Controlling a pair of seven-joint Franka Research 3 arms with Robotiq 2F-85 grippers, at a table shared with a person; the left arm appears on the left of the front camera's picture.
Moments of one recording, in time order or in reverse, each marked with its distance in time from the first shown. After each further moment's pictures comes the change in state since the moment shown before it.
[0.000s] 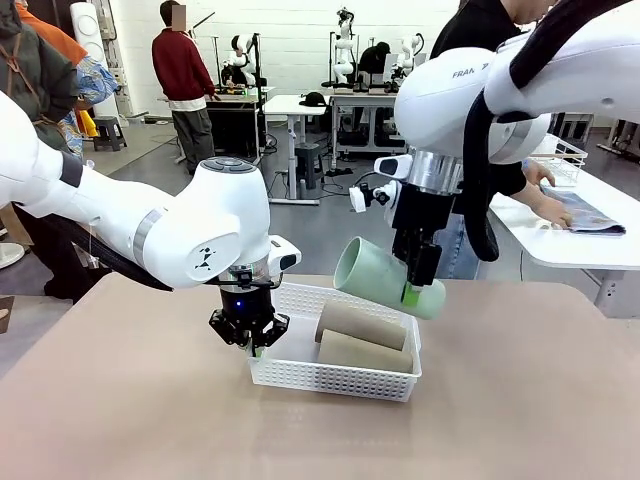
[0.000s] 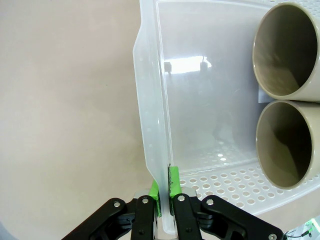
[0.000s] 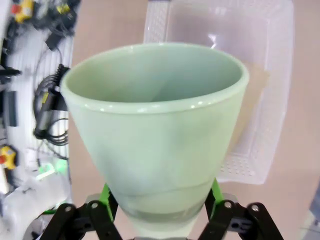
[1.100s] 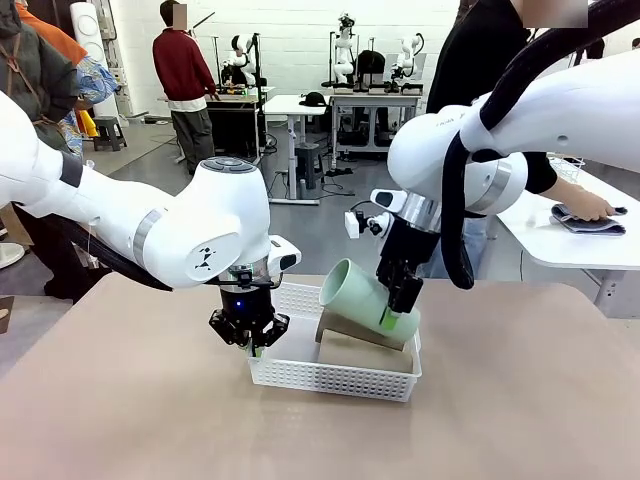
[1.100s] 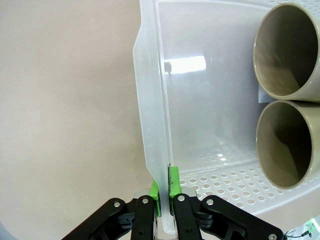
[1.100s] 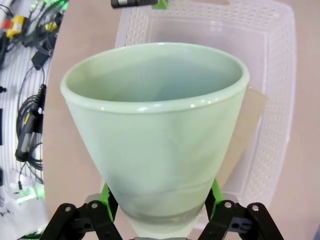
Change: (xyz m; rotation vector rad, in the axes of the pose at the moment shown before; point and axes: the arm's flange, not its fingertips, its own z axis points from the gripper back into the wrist) left arm 0.000 0.000 0.000 0.000 0.000 0.000; right arm -0.009 -0.029 -0.062 -0.007 -0.138 0.028
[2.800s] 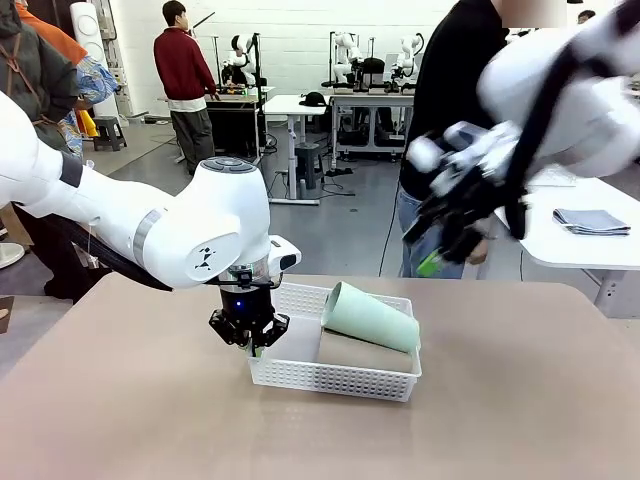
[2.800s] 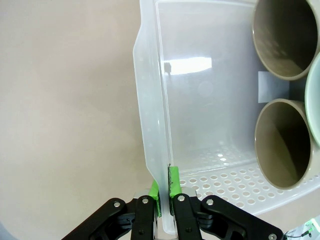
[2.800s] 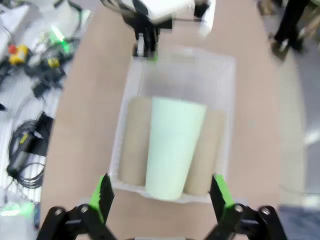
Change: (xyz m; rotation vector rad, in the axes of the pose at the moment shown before) left arm 0.000 0.000 0.000 0.000 0.000 0.001; right arm -0.070 0.054 0.126 -0.213 -0.378 0.109
